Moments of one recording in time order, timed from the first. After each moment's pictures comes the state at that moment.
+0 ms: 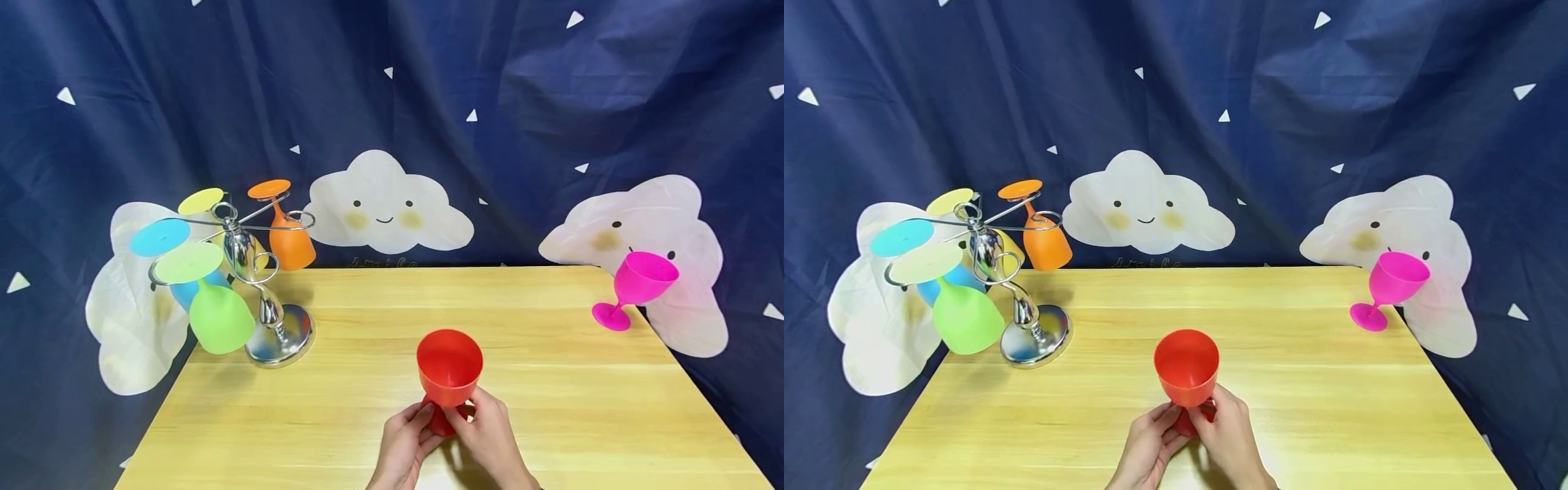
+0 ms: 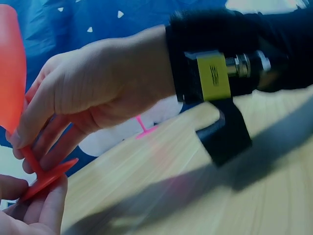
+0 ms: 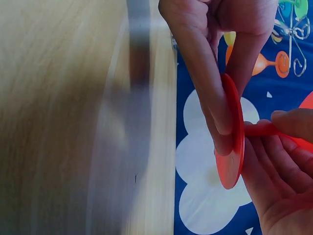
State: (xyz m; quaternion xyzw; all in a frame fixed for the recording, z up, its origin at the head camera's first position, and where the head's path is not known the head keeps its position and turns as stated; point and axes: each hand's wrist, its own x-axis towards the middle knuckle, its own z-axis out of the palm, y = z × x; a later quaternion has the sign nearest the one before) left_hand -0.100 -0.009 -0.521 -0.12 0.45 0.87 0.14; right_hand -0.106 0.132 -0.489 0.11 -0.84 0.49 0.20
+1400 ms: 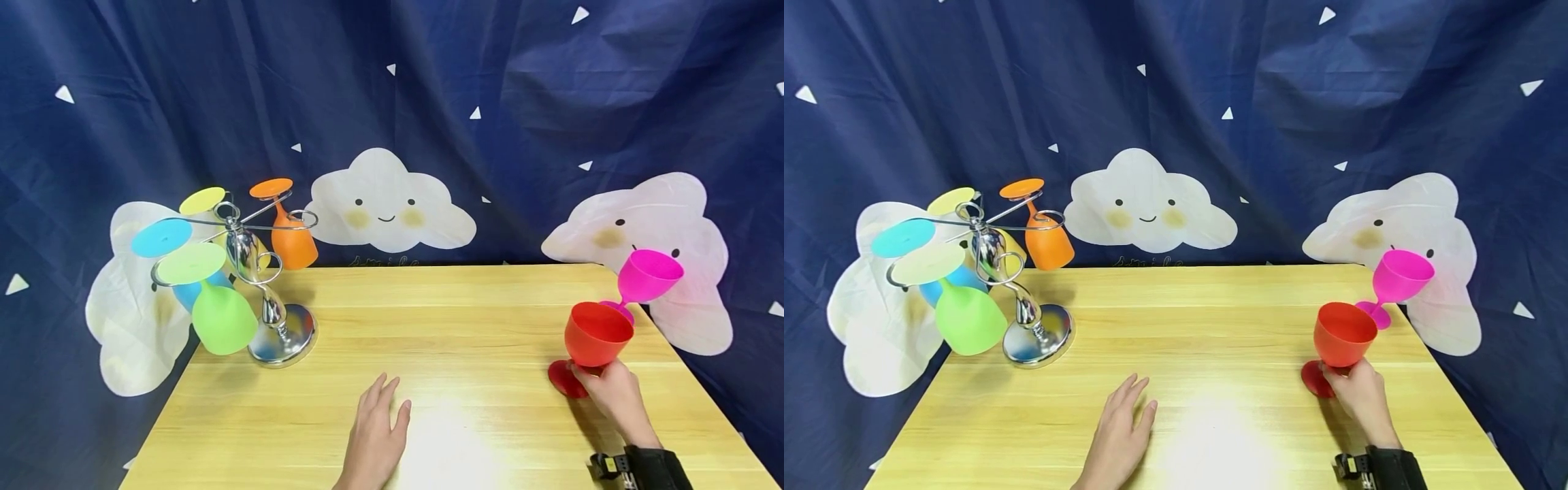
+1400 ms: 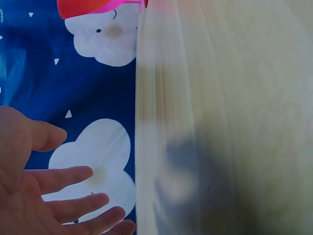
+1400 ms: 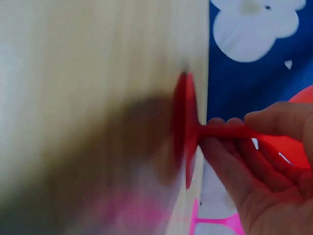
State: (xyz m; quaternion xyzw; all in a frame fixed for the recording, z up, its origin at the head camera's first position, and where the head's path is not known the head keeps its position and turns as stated) left_hand -0.098 -0.058 -0.495 0.01 0.91 0.41 -0.06; right_hand -0.160 0.336 -0.494 -0.08 -0.93 0.33 0.11
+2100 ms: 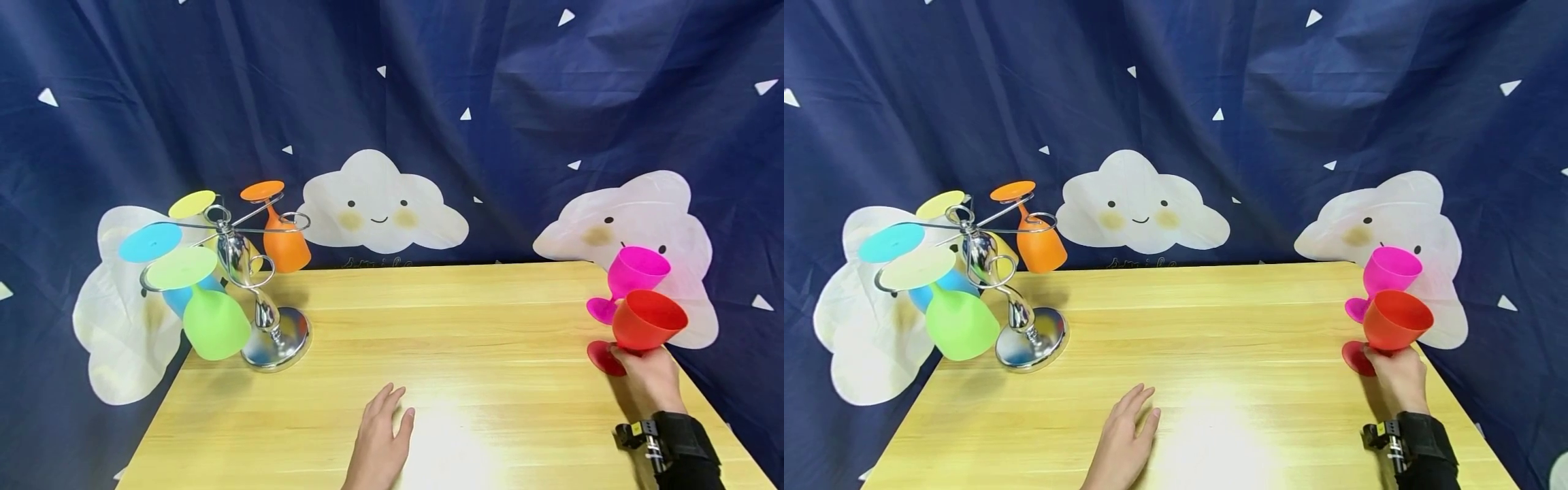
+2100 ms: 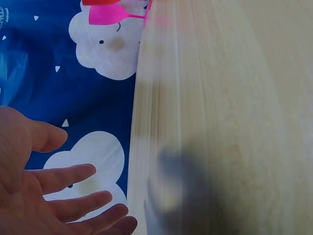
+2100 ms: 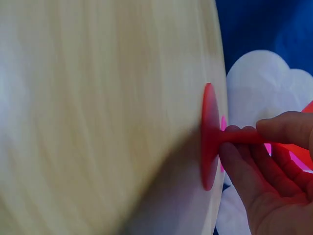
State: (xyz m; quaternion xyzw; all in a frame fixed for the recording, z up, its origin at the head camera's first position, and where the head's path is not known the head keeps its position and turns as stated) left_hand -0.091 -0.050 -0.499 0.01 0.90 0.45 -0.02; right_hand -0.178 0.416 -0.502 -0.20 -0.90 0.35 0.13
